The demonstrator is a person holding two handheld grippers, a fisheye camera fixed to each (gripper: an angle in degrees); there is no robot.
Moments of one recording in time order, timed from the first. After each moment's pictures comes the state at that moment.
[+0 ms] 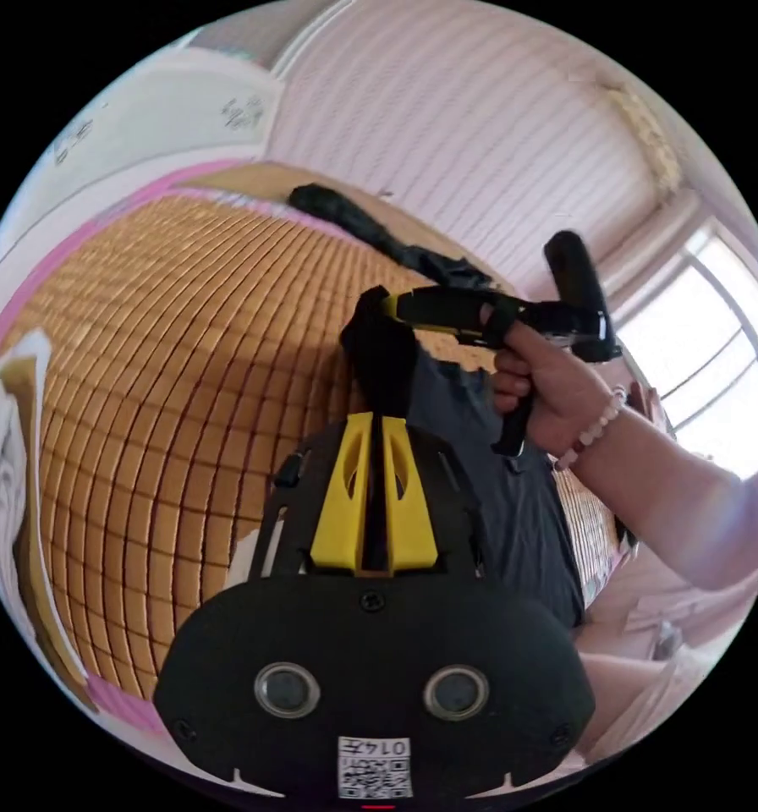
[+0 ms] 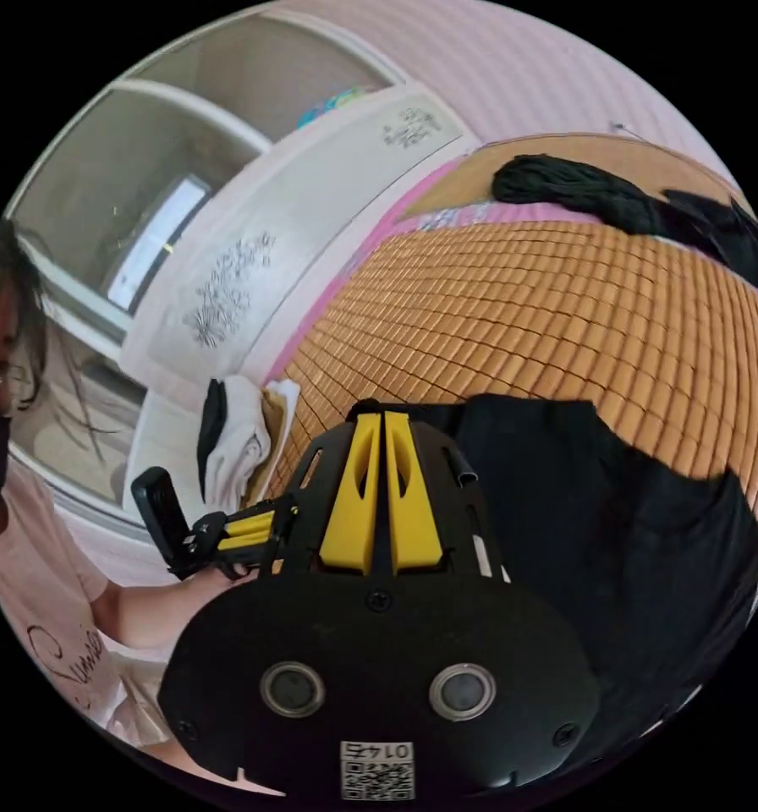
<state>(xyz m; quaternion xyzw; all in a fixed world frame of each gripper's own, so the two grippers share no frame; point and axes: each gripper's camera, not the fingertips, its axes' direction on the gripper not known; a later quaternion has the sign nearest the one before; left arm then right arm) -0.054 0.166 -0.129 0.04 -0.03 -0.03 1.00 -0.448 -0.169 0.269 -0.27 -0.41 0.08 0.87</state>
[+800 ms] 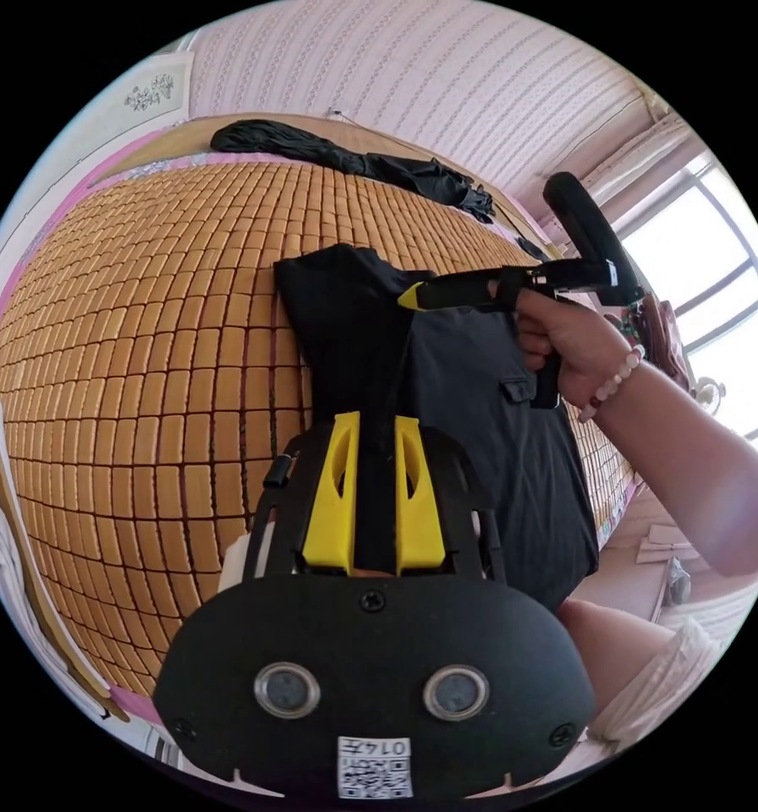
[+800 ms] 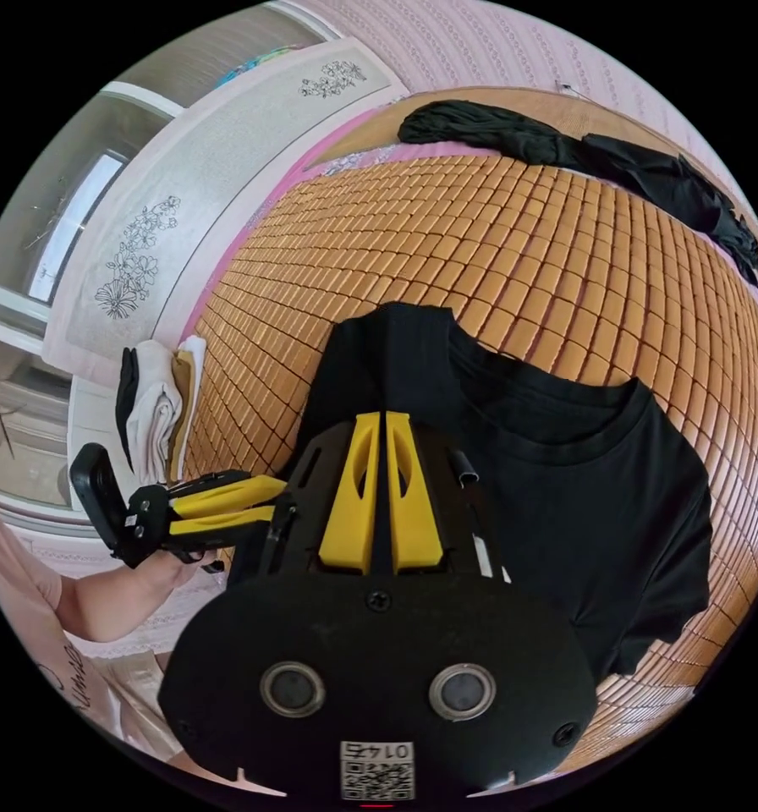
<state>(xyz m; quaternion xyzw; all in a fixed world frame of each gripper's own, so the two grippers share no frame) 0.040 0.136 0.009 -0.10 -0.04 0.01 0.99 -0.365 -0.110 0.259 -0.37 -0.29 0.03 0.88</state>
